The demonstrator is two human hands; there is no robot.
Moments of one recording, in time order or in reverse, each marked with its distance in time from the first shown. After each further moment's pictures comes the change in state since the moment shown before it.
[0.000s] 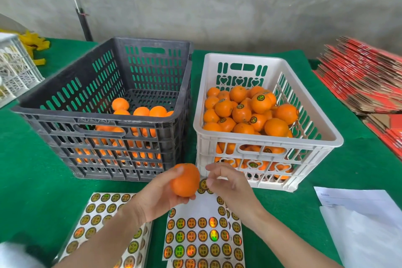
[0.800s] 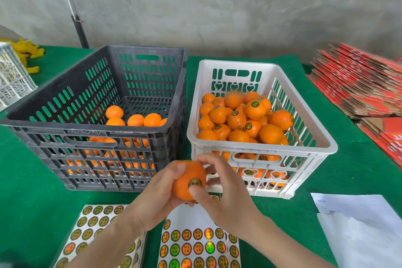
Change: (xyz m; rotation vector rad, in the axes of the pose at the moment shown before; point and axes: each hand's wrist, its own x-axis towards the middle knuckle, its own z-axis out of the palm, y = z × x) left_hand -0.017 0.025 0.043 0.157 0.023 0.209; right_hand -0.004 -0.032 0.001 -0.321 0.061 -0.348
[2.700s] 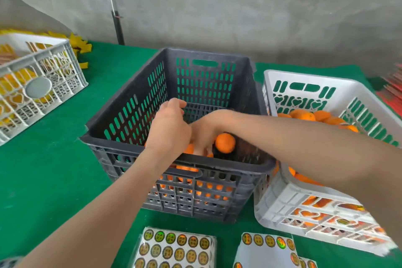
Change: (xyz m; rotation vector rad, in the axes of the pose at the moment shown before) left_hand 0.053 0.141 -0.146 1.088 0.849 0.331; right_hand 0.295 -0.043 0.127 -0.487 -1.223 0.164
